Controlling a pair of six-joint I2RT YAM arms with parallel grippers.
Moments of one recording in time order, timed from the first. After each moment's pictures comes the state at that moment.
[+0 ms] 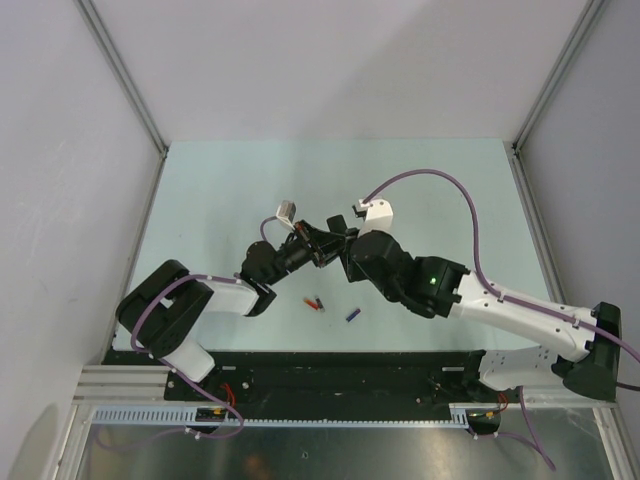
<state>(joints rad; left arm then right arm) -0.68 1.58 0.49 1.30 0.34 -1.51 1.13 1.22 1.15 -0.50 0.59 0.57</state>
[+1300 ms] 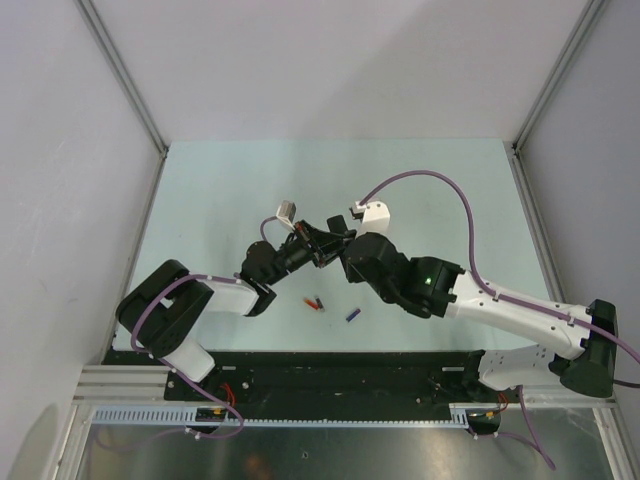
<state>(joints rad) -0.68 1.58 0.49 1.30 0.35 -1.51 1.14 1.25 1.16 -0.52 0.61 0.60</state>
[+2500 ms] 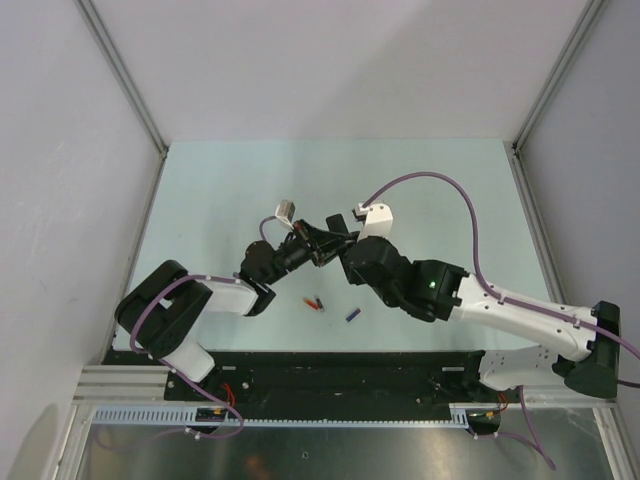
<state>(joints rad) -0.67 1.58 0.49 1.30 0.35 -1.52 1.17 1.23 1.16 -0.54 0.63 0.62</state>
